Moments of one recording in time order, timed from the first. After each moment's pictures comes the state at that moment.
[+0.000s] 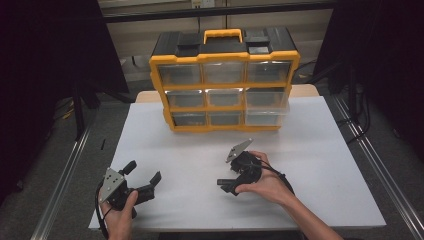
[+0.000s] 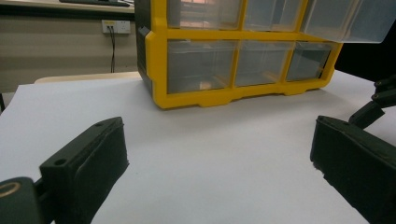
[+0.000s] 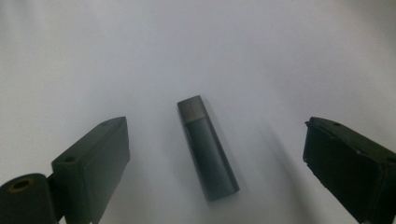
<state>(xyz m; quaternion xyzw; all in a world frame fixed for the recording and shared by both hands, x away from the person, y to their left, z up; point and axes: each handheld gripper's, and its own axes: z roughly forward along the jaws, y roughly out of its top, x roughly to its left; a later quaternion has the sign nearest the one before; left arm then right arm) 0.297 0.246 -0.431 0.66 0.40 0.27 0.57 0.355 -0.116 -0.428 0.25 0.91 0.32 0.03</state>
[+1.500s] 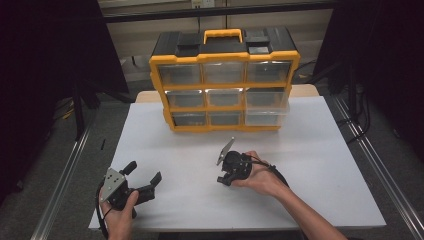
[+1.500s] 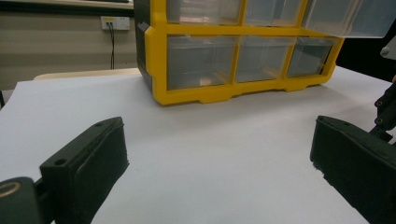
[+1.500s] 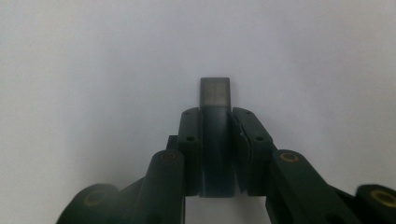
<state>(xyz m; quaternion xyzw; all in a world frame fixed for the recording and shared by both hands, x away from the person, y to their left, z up) 0.298 0.245 -0.432 0.67 0.40 0.27 0.56 0.368 -0.095 -0.428 0.21 0.95 0.22 0.00</state>
